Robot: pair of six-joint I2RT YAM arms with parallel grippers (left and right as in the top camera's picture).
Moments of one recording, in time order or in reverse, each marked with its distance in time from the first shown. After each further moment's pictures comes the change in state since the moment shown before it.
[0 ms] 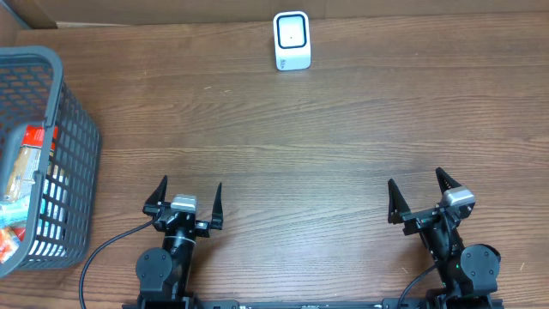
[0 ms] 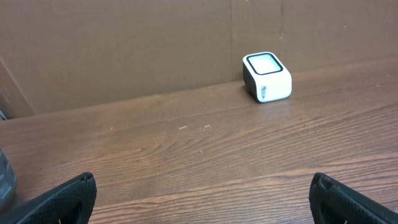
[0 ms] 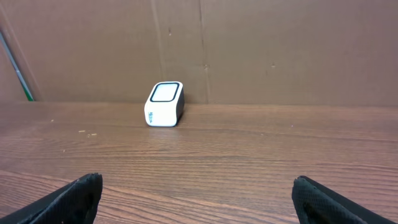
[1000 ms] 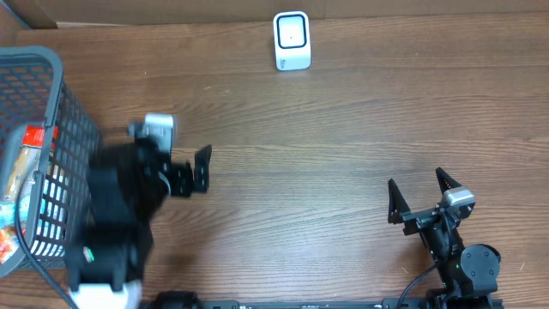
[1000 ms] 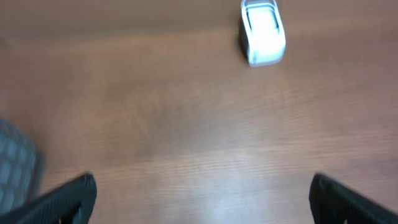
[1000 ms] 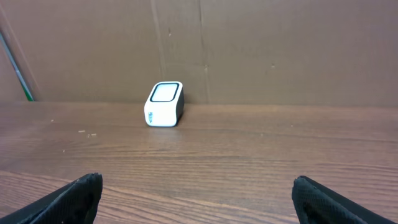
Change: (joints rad) left arm 0.000 0.903 1.104 -0.783 0.027 -0.079; right arm 0.000 0.000 0.000 0.000 0.000 0.000
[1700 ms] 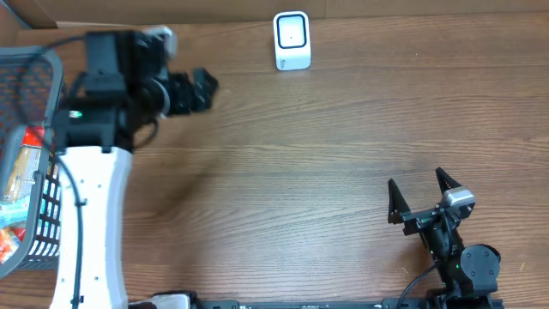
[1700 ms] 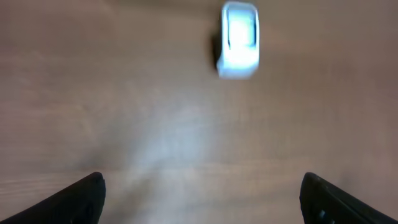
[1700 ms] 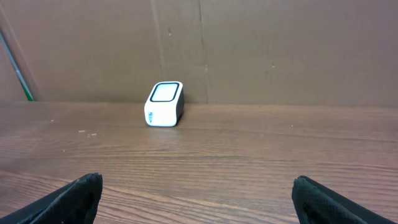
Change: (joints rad) left arm 0.061 0.552 0.597 -0.192 0.169 -0.212; right arm 0.000 0.000 0.000 0.000 0.000 0.000
